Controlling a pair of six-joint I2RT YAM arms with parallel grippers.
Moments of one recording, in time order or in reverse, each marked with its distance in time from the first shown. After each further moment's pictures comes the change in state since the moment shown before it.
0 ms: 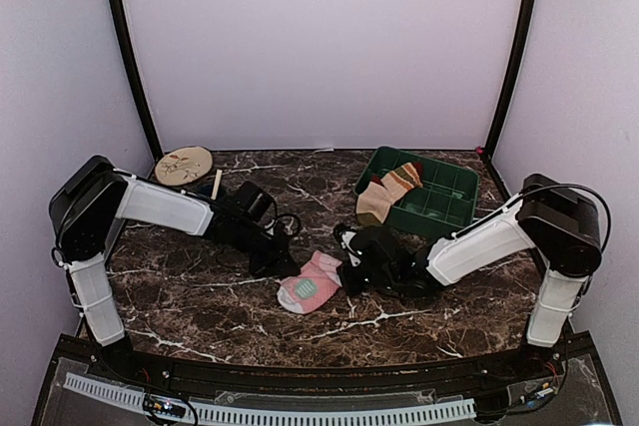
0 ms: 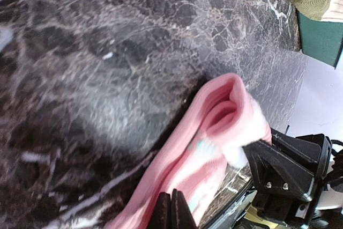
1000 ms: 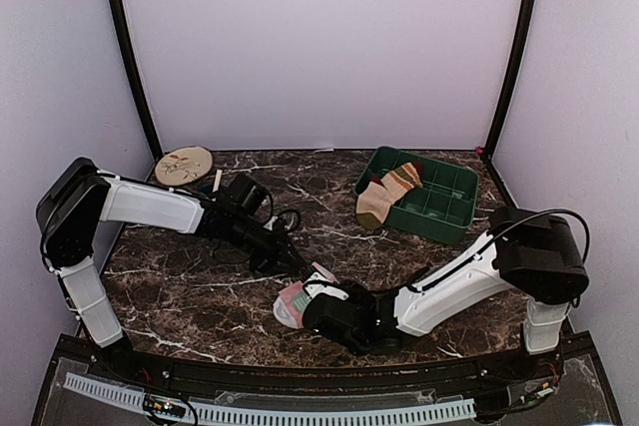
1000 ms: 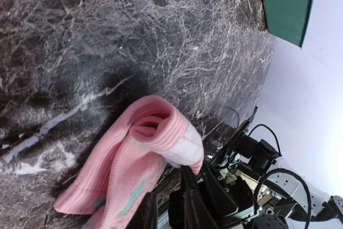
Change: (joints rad) left arm 0.002 -0.092 -0.021 0.005 0.135 -0.104; right arm 0.372 0.129 0.127 -0.158 0.719 -0.263
